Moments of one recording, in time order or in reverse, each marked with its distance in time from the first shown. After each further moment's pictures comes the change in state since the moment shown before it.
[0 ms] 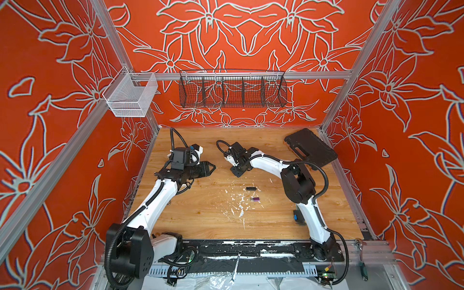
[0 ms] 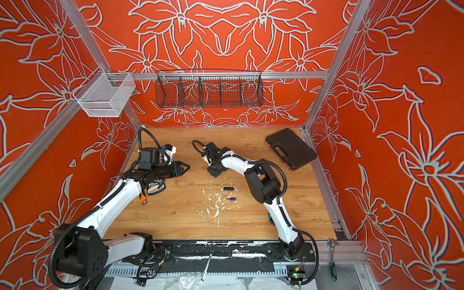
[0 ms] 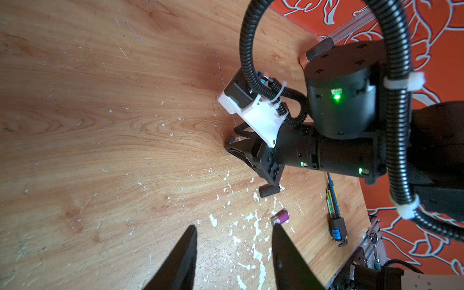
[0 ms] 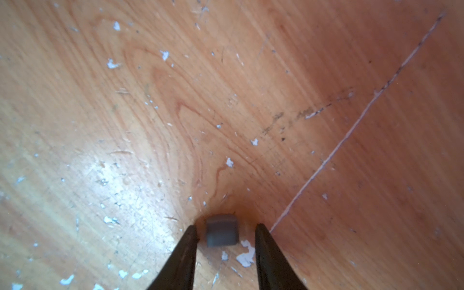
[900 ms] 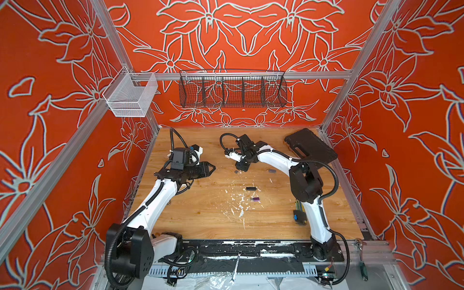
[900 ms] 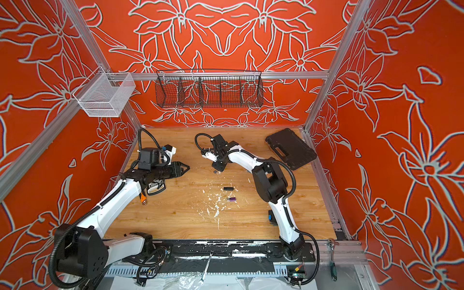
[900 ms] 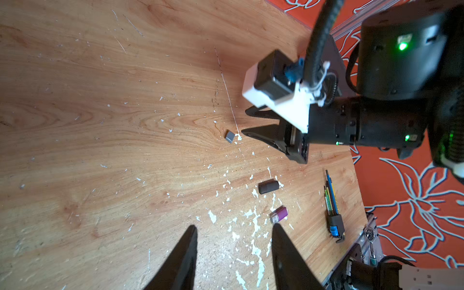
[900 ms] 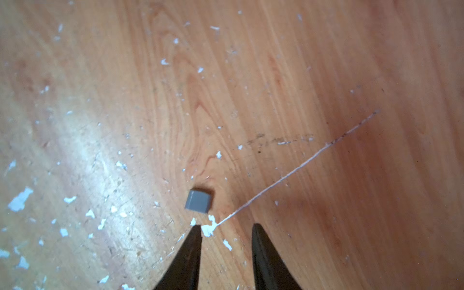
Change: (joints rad) left arm 0.007 -0.003 -0.002 -0.016 0.013 0.001; right arm -0.073 -0.085 -0.031 0.013 -0.147 -0.428
